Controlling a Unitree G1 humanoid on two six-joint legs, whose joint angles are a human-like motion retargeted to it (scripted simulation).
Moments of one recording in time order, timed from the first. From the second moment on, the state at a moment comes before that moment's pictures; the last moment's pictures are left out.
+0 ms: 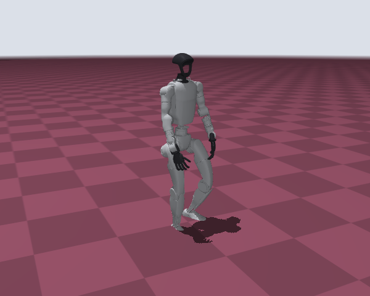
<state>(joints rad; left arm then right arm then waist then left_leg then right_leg) -0.20 0.21 -0.56 1.33 0.09 -0.16 -0.25 -0.19 -0.23 0.46 1.30 0.09 -0.11 0.21 0.03 0.09 0.00 -0.38 0.24 0.12 0.88 -0.51 0.05 -0.22 0.11 -0.18 0.34 -0.29 0.02</state>
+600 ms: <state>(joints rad) -0.16 0.20 -0.46 1.34 0.06 -0.18 -0.19 -0.17 -0.27 0.47 1.27 -0.03 -0.11 0.23 -0.06 0.02 0.01 -0.17 0.07 0.21 0.55 -0.48 0.12 -0.23 0.04 0.03 0.40 -0.31 0.18</state>
